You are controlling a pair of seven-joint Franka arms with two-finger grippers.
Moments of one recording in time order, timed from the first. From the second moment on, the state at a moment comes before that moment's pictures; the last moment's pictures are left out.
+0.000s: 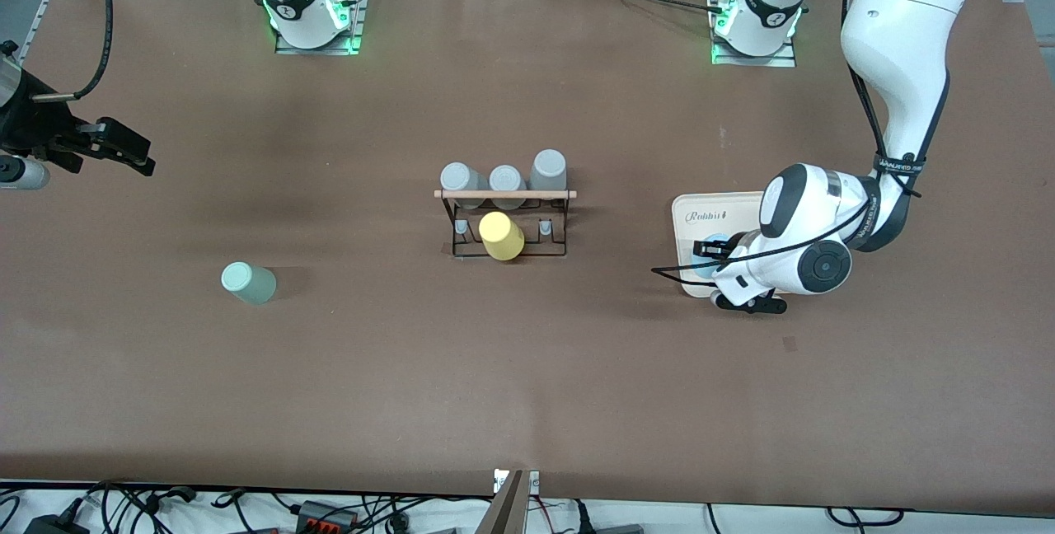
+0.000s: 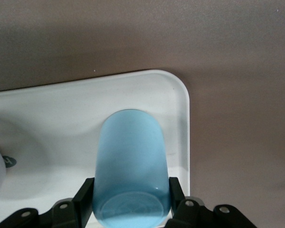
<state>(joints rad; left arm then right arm) -0.04 0.63 -0.20 -1.68 -0.04 1.97 -0.14 -0.04 0.06 0.06 -1.57 -0.02 1.65 0.06</state>
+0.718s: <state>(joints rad) -0.21 0.58 -0.30 -1.34 -0.04 1.65 -0.19 -0.04 0.06 0.07 -1.57 -0.02 1.65 0.06</state>
